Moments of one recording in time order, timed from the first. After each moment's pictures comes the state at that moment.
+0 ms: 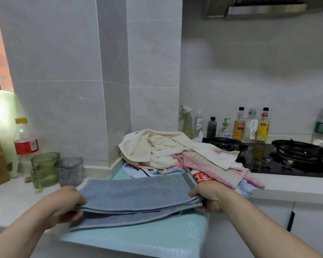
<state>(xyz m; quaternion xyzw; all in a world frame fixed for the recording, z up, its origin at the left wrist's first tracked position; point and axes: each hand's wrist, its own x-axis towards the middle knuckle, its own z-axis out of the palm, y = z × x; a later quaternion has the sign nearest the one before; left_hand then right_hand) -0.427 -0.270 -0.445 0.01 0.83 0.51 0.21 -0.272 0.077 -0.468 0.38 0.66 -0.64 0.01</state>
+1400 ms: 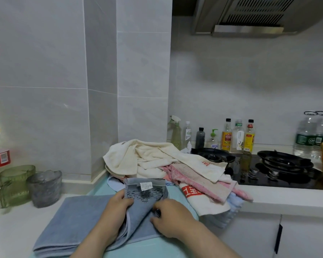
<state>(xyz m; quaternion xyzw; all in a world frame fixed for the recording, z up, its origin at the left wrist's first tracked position) -0.381 -0.119 -0.476 0.22 0.64 0.71 0.17 -0.290 0.028 -0.487 0.12 0.97 -0.14 -0.14</state>
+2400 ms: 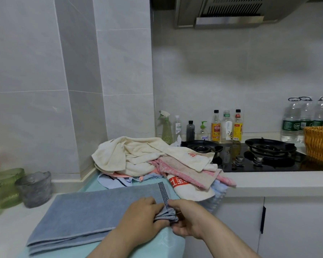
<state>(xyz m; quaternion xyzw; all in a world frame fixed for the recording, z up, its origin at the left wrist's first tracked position) -0.324 -0.068 -0.496 0.53 0.84 0.07 -0.10 -0.226 0.069 -0.492 0.38 0.59 -0.71 -0.03</state>
